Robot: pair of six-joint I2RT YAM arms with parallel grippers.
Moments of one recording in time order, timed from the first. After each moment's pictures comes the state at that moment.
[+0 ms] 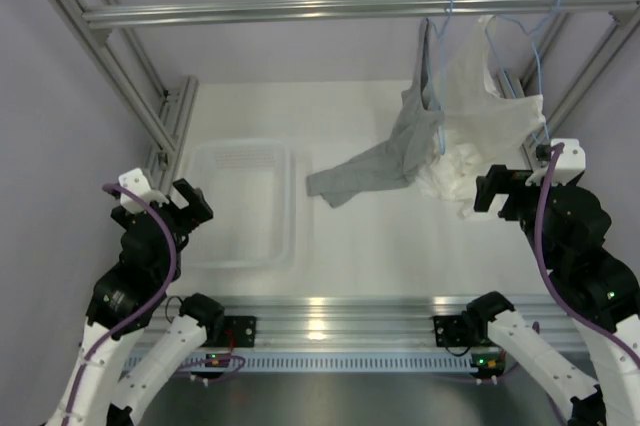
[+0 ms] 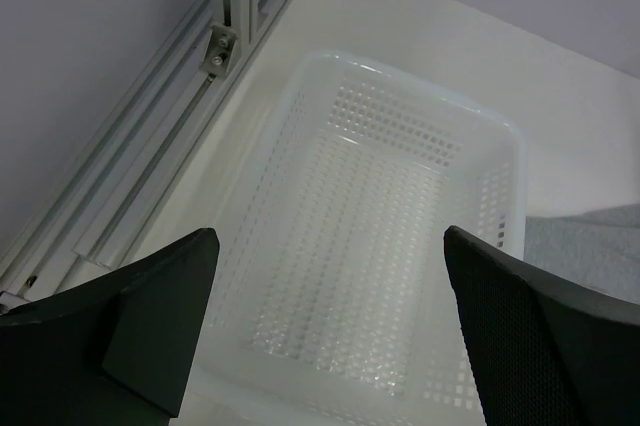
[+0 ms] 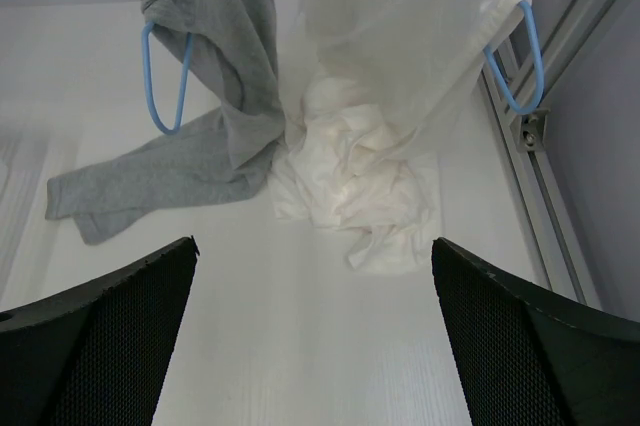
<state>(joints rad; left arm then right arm) -0.45 0.45 0.93 -0.79 -0.69 -0.44 0.42 0.56 1.15 -0.85 0.40 0.14</state>
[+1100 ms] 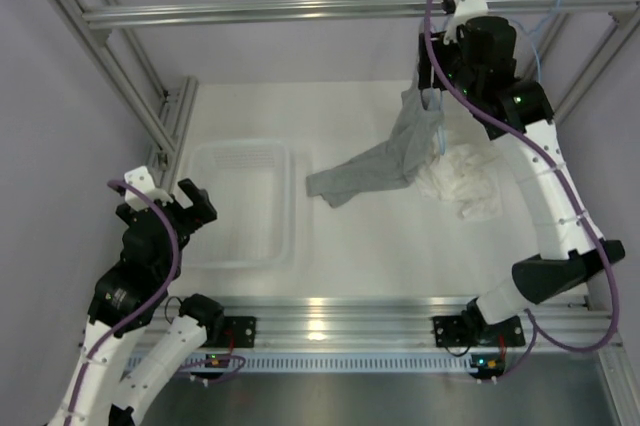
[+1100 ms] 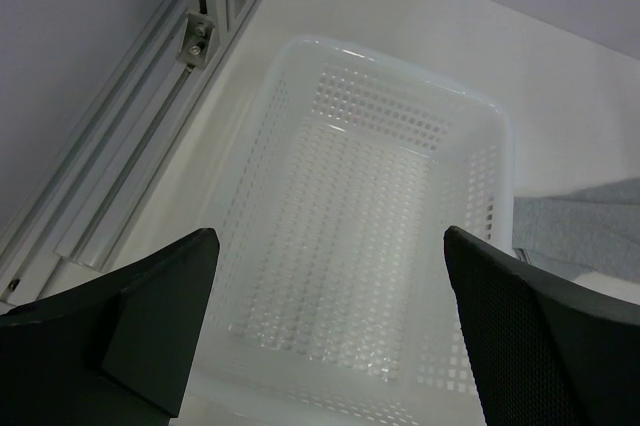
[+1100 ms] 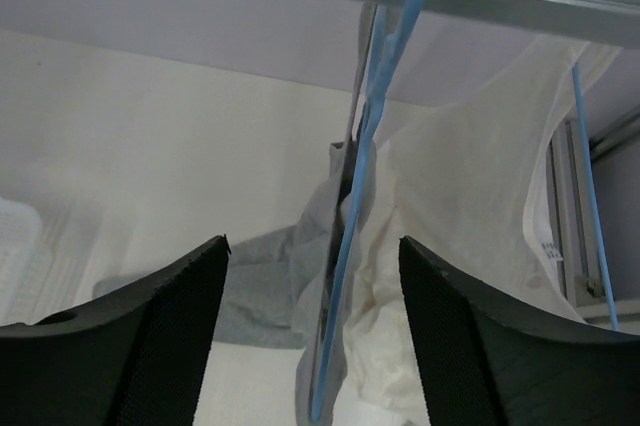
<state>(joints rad) -0.42 0.47 0.93 -0.79 -0.62 -0.44 0.40 1.47 1.92 -0.73 0.21 0.01</state>
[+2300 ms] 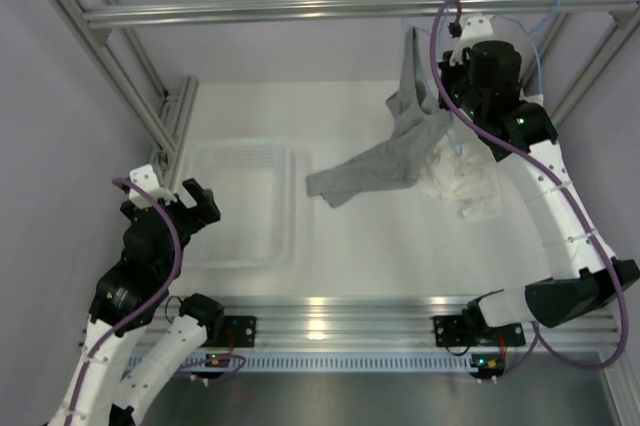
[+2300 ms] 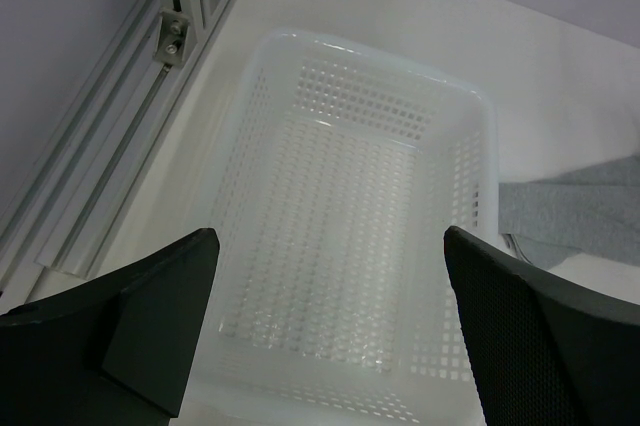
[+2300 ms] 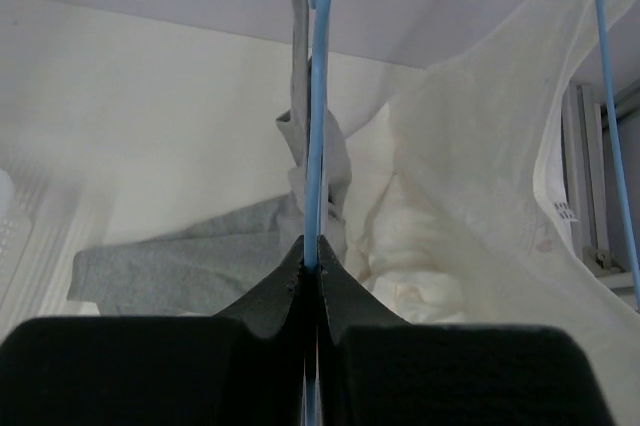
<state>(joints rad) -0.42 0.47 0.93 -0.78 -0.56 -0.42 0.35 1.42 1.73 -0.67 0.17 -0.01</state>
